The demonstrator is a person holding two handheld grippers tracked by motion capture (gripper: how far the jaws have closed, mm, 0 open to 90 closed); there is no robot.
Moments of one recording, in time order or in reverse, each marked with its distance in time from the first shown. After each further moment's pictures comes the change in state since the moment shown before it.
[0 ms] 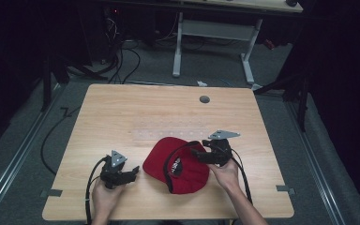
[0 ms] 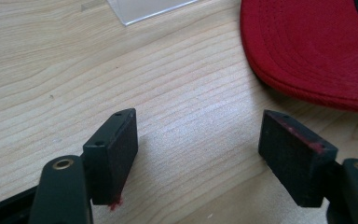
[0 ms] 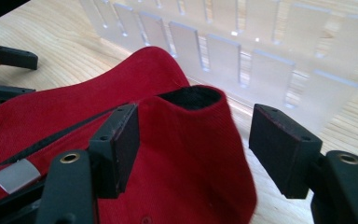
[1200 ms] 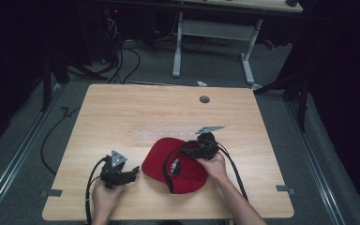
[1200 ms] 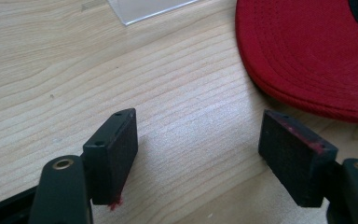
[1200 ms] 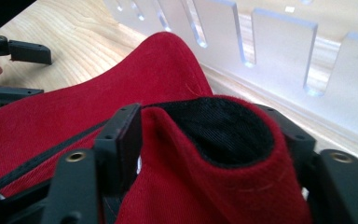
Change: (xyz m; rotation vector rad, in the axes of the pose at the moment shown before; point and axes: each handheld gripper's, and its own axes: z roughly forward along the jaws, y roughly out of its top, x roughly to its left) left arm 0.000 0.000 0.000 -0.001 0.002 -0.002; right arm -0.011 0.006 0.058 0.085 0.180 0.040
